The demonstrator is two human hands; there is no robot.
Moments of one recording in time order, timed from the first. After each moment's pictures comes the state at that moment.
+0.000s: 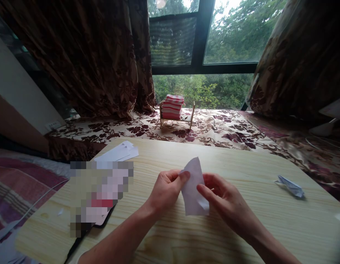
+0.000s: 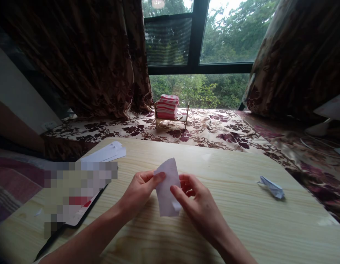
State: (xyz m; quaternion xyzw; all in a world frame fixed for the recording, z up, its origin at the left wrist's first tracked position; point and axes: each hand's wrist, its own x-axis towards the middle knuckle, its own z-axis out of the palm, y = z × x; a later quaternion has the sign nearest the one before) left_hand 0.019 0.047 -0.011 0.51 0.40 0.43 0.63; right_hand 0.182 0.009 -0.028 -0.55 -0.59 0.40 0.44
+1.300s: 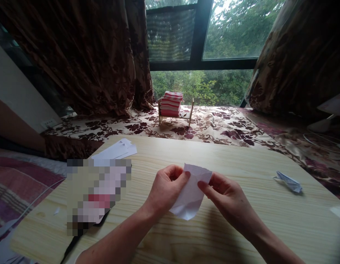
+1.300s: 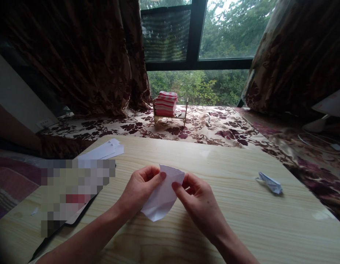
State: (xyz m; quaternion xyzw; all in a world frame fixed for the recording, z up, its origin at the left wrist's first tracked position) left_hand 0.023 0.046 -0.019 0.53 0.46 0.42 0.57; right_hand 0.180 0.009 -0.030 -0.51 -0.55 0.46 0.48
